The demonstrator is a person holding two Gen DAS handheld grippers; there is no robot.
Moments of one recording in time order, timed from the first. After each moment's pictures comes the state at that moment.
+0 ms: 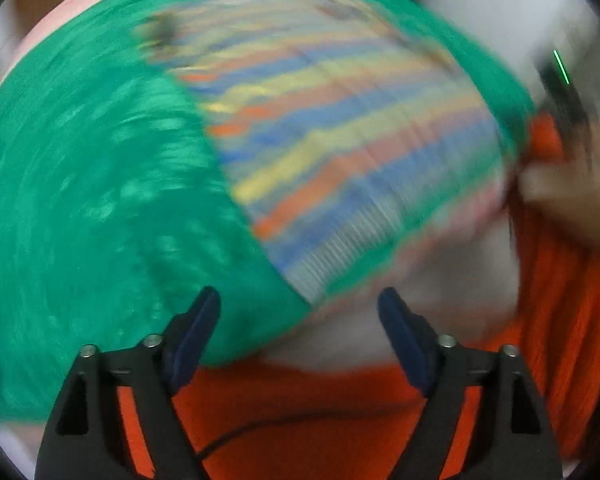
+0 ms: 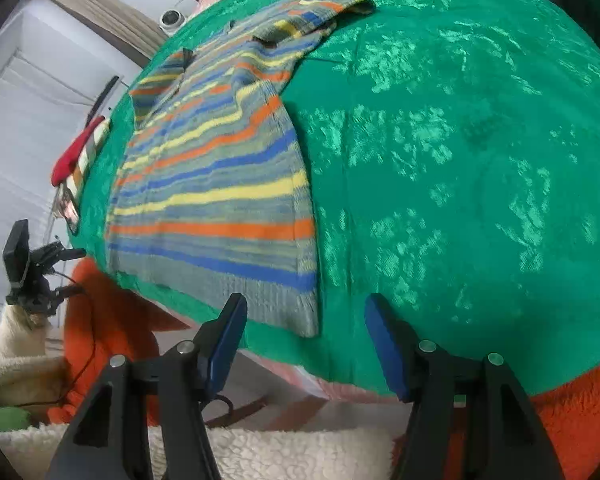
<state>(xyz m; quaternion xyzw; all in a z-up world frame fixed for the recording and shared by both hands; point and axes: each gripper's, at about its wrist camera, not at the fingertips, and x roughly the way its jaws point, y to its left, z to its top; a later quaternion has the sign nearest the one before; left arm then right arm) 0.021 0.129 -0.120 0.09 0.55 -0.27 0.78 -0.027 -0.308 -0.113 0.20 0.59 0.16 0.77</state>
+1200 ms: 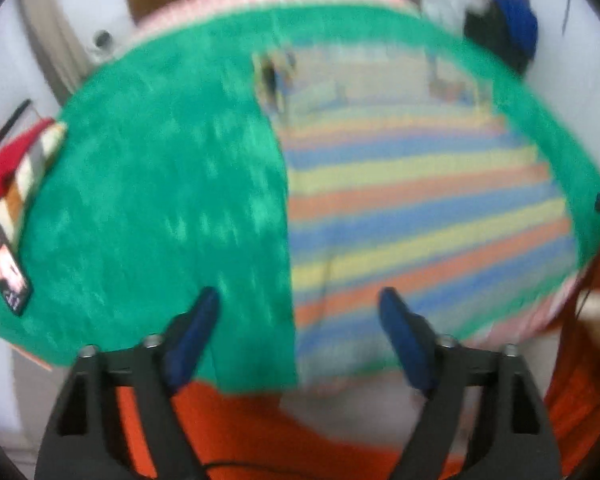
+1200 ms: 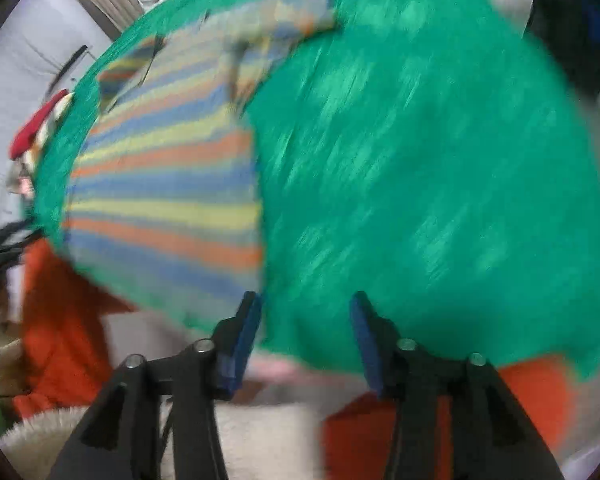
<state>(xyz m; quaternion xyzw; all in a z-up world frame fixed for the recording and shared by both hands) 0.000 0.105 -0.079 0.08 0.46 -0.09 0.88 -0.005 -0.322 -0.065 0.05 0.60 0.07 0.79</state>
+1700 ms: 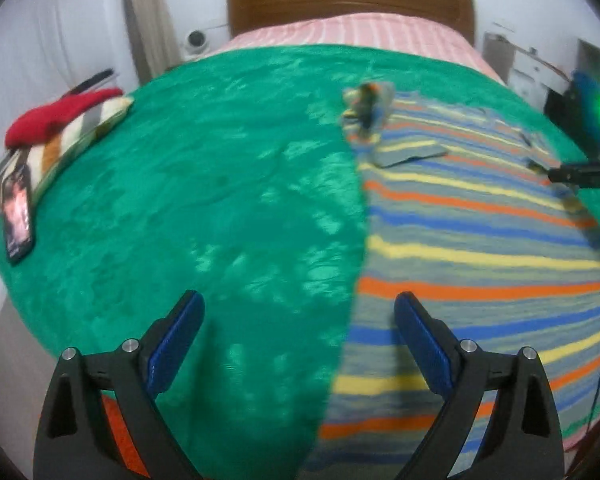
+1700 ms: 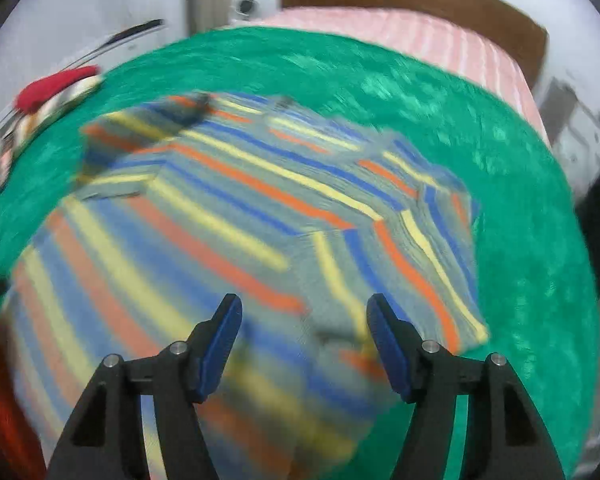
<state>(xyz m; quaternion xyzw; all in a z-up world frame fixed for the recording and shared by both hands) 0.052 0.119 -0.137 -0.01 0.40 0.05 0.91 0.226 -0.192 -0.100 -0.09 0.49 0.15 0.86</state>
